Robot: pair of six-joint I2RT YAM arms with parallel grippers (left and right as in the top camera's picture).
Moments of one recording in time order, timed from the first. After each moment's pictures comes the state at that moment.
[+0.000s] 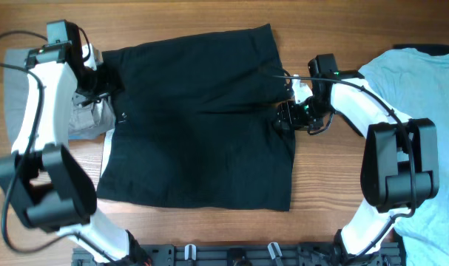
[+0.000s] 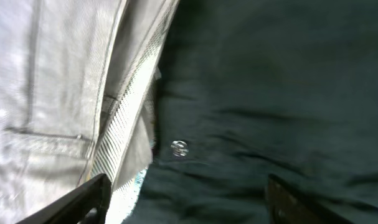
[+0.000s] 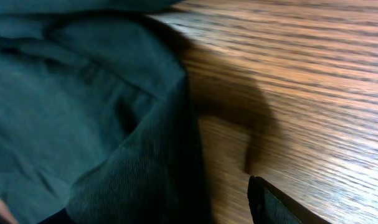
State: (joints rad) left arm 0.19 1.86 1.55 -1.01 0.10 -0.18; right arm 0.12 1.94 1.23 -0.83 -0.43 0.00
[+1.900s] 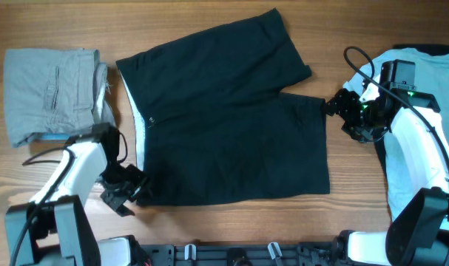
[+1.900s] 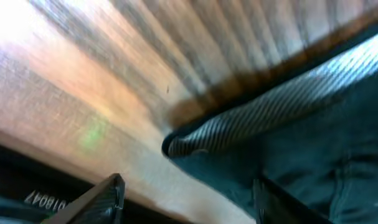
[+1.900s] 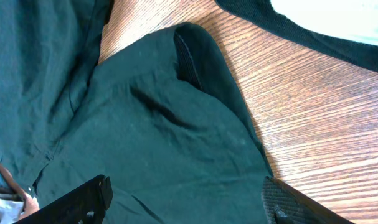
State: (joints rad) left arm 0.15 1.51 0.70 -1.09 0.19 -0.73; right arm -0.19 1.56 1.09 -0.84 -0.37 0.45
